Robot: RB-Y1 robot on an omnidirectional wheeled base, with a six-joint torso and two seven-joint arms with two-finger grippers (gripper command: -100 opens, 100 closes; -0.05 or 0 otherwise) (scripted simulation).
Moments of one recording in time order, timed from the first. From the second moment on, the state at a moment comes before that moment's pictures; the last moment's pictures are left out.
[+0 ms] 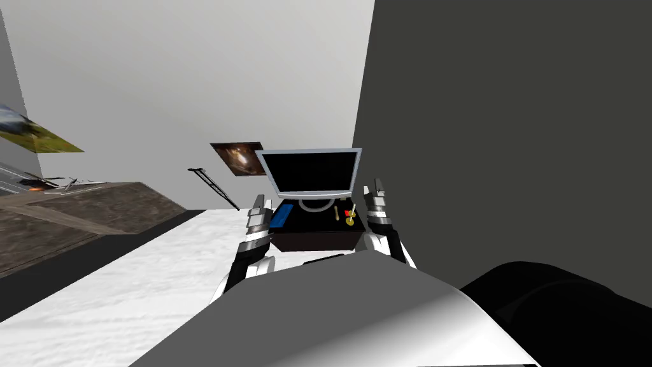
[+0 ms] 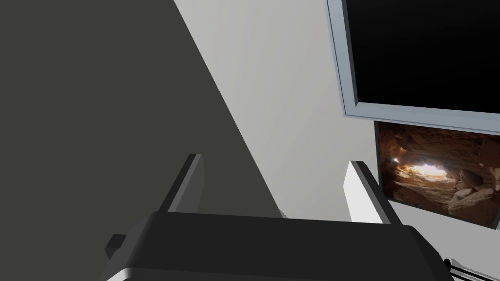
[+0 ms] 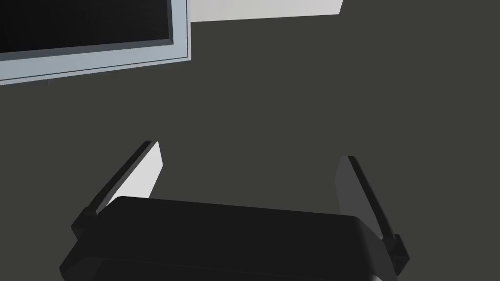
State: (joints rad) left arm 0.51 0.01 -0.05 -2.23 -0.08 -0.41 -0.11; right arm 0.49 0.00 -0.02 -2.27 -0.12 -0.46 0.14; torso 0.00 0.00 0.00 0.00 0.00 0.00
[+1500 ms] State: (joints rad) left arm 0.51 0.01 -0.05 -2.23 -0.08 -0.41 -0.11; right arm 0.52 -0.29 -0.06 -1.94 -0.25 -0.09 0.29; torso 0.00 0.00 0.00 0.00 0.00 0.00
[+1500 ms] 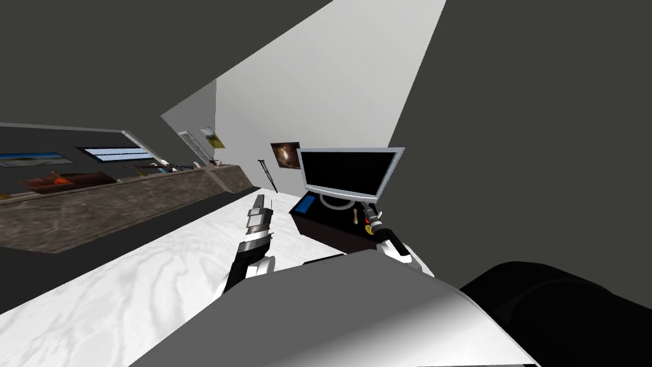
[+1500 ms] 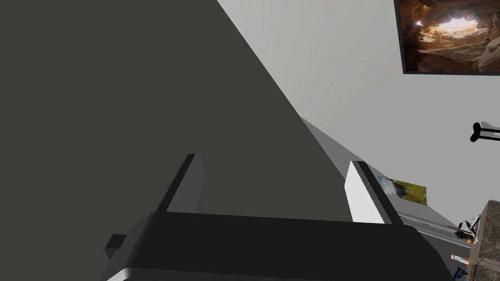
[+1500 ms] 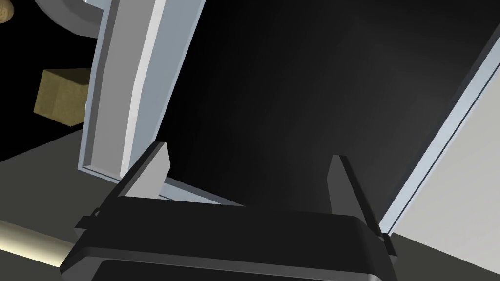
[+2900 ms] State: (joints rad) left arm 0.51 0.01 -0.05 -2.23 -0.08 -0.41 -0.11; right arm 0.51 -0.46 -0.07 -1.64 -0.38 0.23 0.41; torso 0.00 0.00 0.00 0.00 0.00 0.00
